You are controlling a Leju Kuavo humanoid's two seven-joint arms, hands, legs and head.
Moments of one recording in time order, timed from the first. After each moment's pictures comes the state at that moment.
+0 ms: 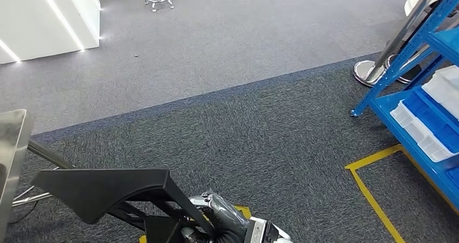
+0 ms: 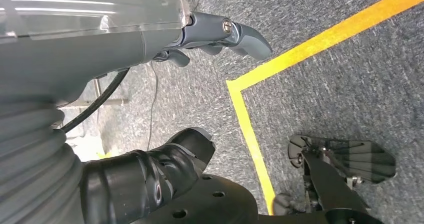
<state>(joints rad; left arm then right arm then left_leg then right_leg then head) -0.10 -0.23 0.90 -0.22 -0.99 0.14 -0.01 -0.10 0.00 0.80 -1.71 -0.07 0.32 -0.51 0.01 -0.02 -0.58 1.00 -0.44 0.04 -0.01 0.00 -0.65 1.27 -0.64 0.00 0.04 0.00</state>
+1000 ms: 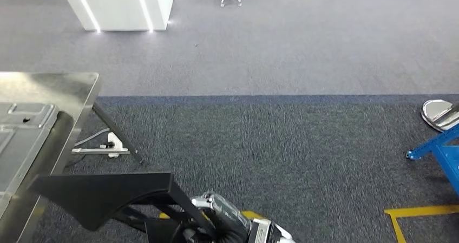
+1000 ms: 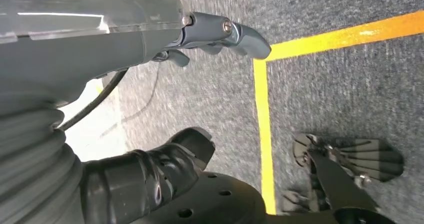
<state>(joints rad) -0.09 -0.23 0.90 -0.22 -0.98 0.14 -0.02 -0.11 -0.01 0.80 -1.72 -0.07 0.34 -0.51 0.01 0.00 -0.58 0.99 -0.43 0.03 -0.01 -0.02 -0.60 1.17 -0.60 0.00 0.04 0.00</state>
